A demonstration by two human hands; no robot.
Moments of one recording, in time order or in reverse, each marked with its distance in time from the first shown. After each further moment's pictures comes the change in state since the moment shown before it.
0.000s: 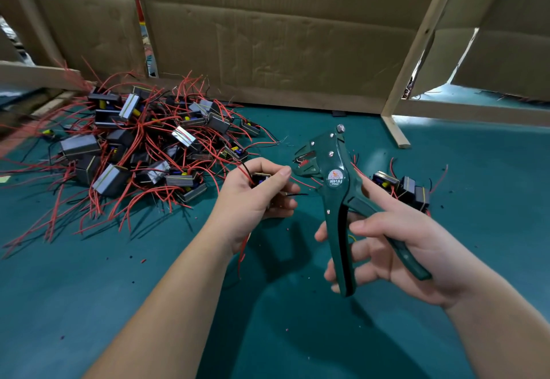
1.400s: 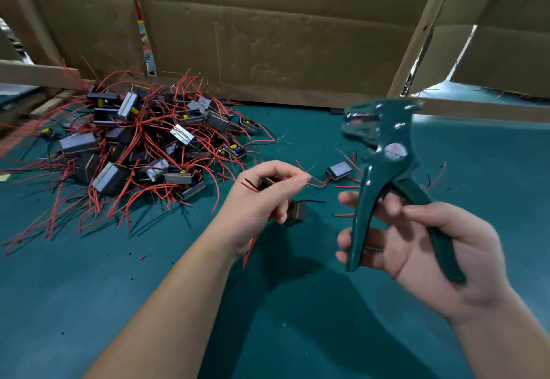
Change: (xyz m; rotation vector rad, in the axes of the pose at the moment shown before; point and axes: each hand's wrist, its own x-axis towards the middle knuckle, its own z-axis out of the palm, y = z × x) left_hand -0.005 -0.005 0.009 0.028 -0.144 0.137; right_hand -0.019 0.007 -0.006 0.392 -0.027 -0.229
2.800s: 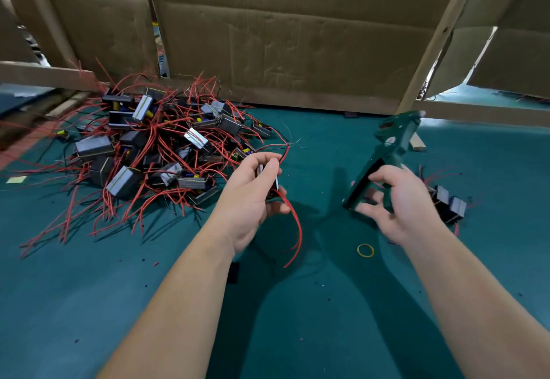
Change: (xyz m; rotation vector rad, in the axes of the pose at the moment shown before) left_hand 0.011 0.009 -0.021 -0.003 0.275 -0.160; right_hand 0.099 0.014 -0.036 -0.179 0.652 -0.130
